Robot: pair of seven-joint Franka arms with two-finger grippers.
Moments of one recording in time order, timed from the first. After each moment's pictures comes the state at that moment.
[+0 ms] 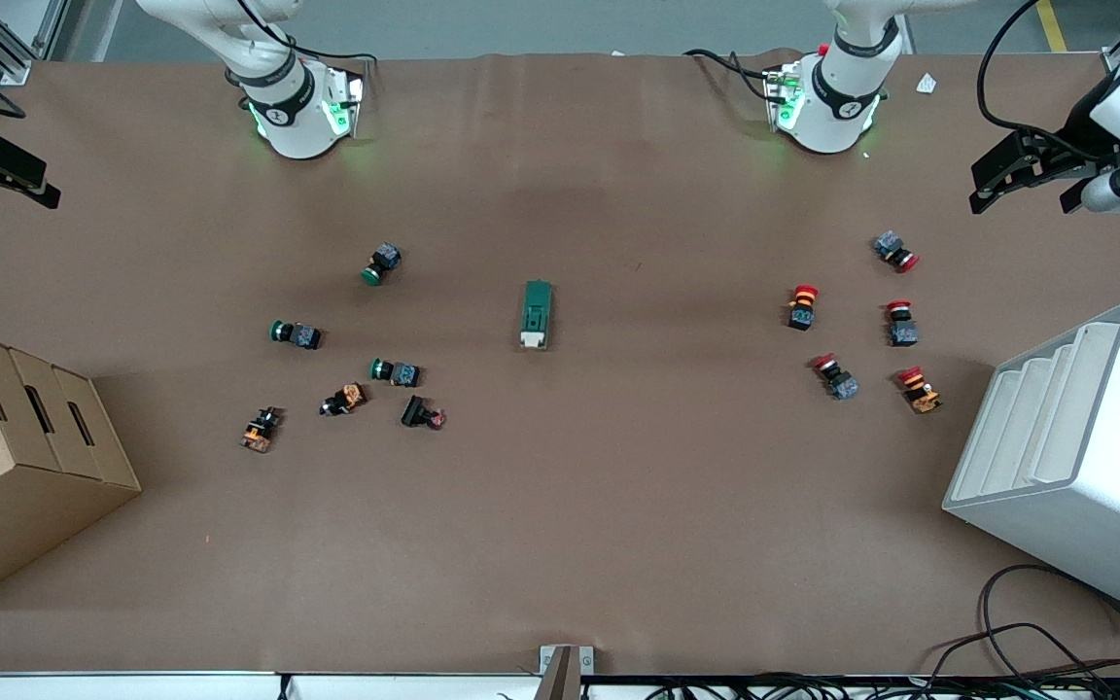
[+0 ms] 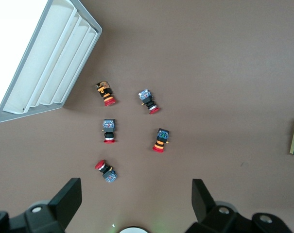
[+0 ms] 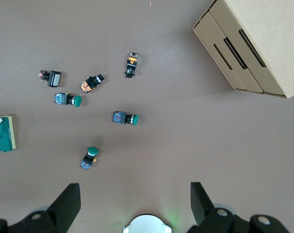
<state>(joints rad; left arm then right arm) 0.03 -0.12 -0.14 -1.63 -0.02 1.51 -0.10 -0.02 -0.08 -0.06 -1.54 0.02 1.38 -0.03</state>
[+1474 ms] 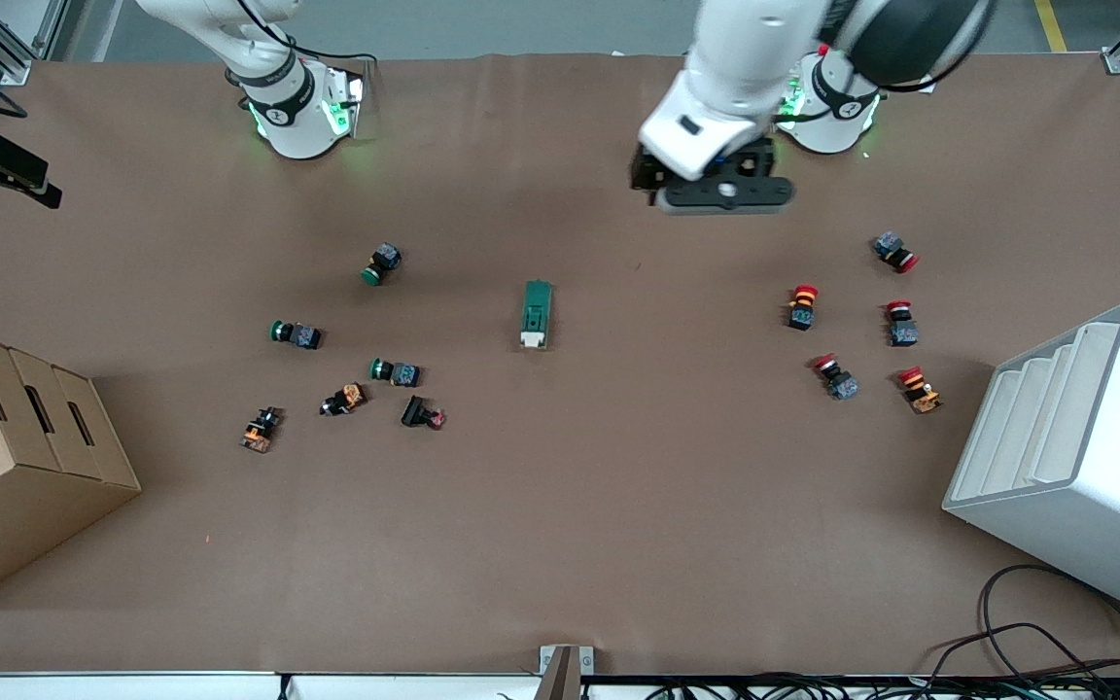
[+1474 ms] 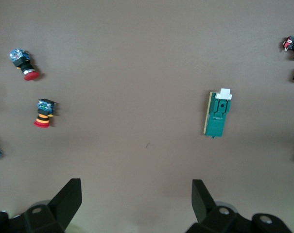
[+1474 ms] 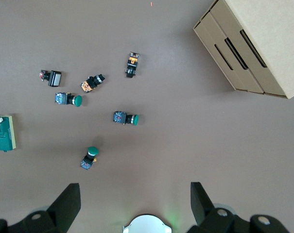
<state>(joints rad) -0.12 0.12 -0.66 -1.63 0.03 1.68 -0.82 -0.02 -0.08 -0.05 -1.54 0.02 1.38 -0.03</state>
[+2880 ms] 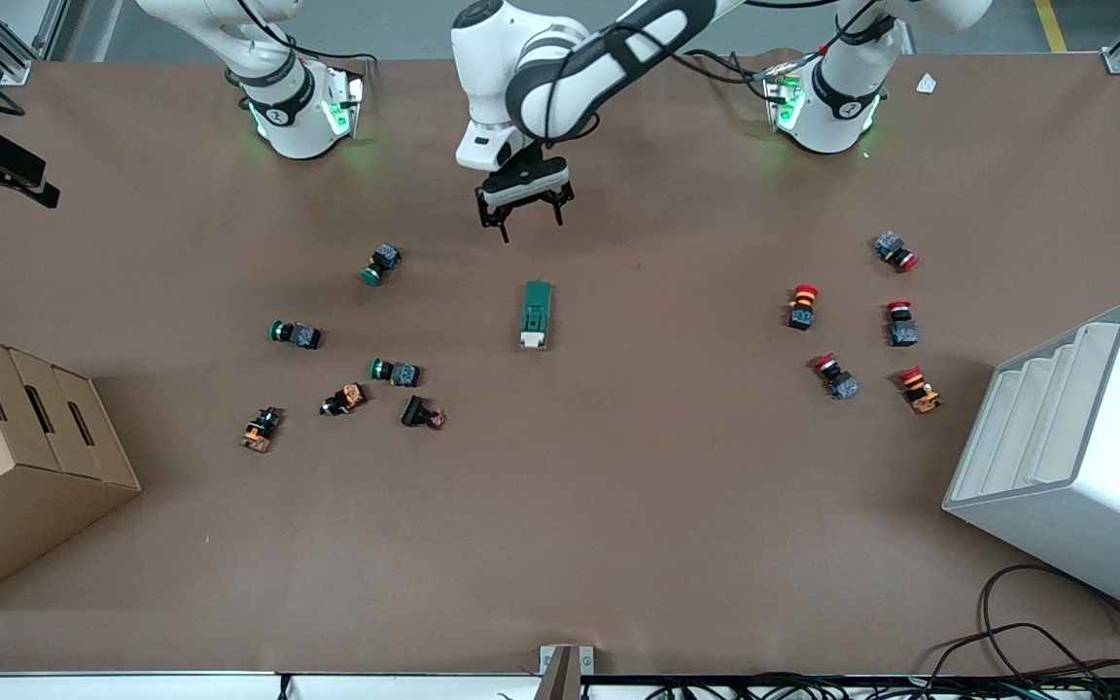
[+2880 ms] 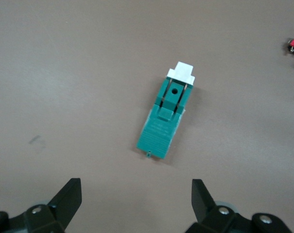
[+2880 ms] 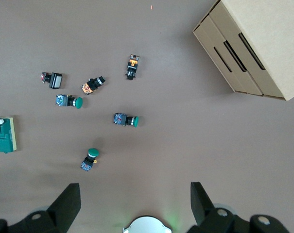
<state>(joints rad) -0.65 0.62 -0.66 -1.74 0.90 2.05 -2.06 -0.02 -0.08 -0.05 -1.53 0.02 1.38 -0.03</state>
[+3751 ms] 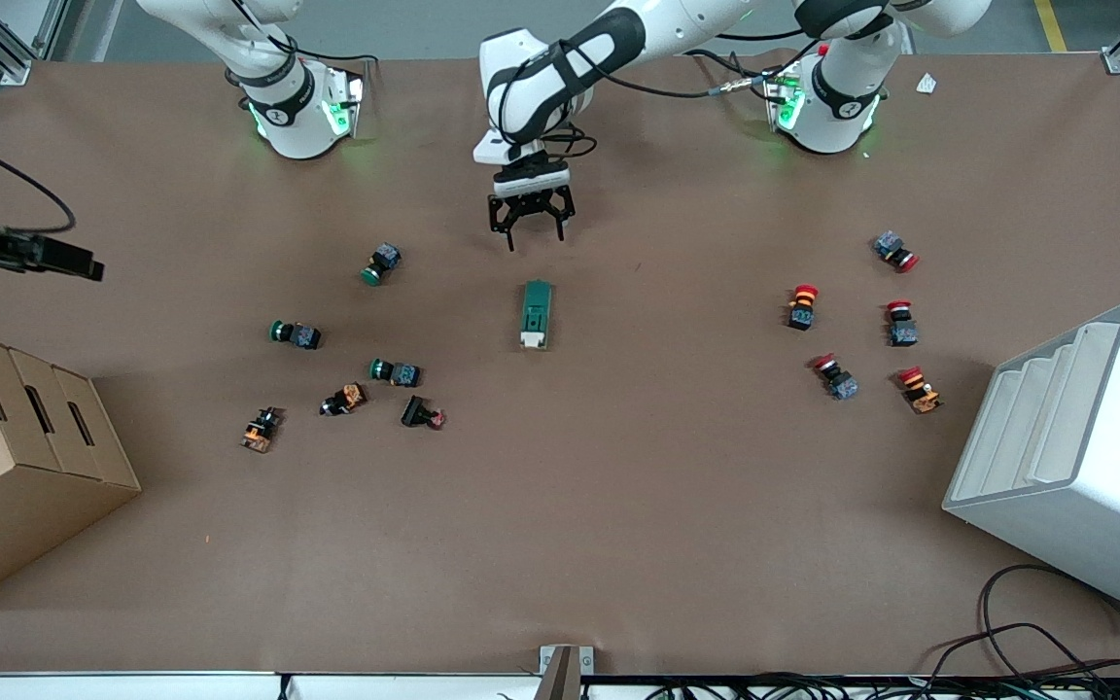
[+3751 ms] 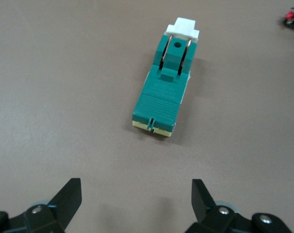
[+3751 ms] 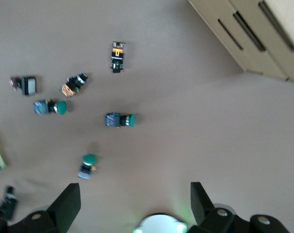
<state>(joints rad) -0.72 0.76 -0.66 -1.87 1.38 2.05 -2.43 -0.01 0.11 -0.05 -1.54 0.04 1.43 0.17</state>
